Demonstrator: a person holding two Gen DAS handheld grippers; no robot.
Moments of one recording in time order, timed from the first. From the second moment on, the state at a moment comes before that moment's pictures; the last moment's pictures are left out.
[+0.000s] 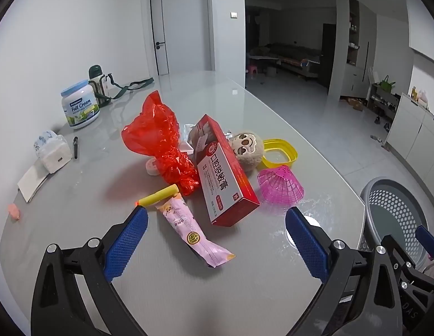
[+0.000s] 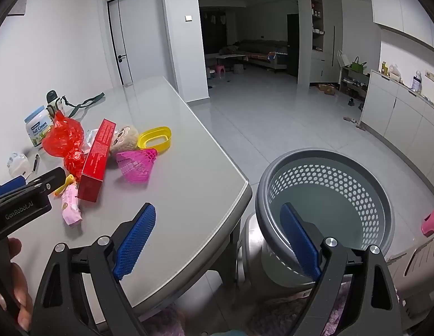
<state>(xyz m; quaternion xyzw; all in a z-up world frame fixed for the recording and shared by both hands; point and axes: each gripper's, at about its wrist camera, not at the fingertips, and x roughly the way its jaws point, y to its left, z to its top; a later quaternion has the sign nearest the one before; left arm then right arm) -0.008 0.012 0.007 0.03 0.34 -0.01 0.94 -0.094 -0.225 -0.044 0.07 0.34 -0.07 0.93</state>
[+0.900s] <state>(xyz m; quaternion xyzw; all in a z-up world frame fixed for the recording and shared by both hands) -0.011 0.008 0.002 0.03 0.35 -0.01 0.94 -0.096 -0.222 -0.041 0.07 0.34 -0.06 0.94</state>
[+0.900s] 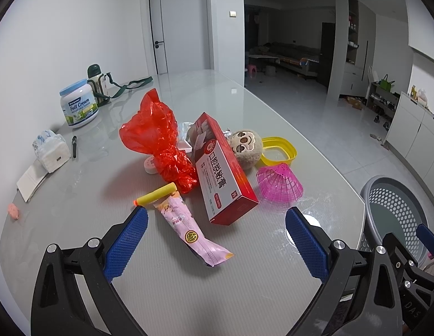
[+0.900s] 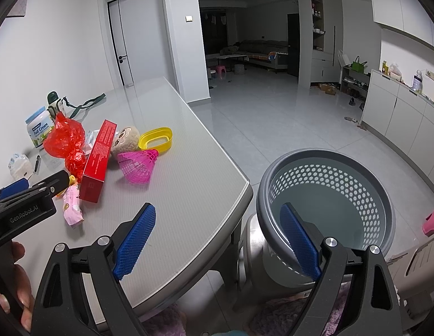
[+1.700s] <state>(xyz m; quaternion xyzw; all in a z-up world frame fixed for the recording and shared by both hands) -0.002 0.012 -0.005 0.03 0.35 -0.01 0.93 -0.082 -0.224 -0.058 0.07 0.35 -0.06 0.93</state>
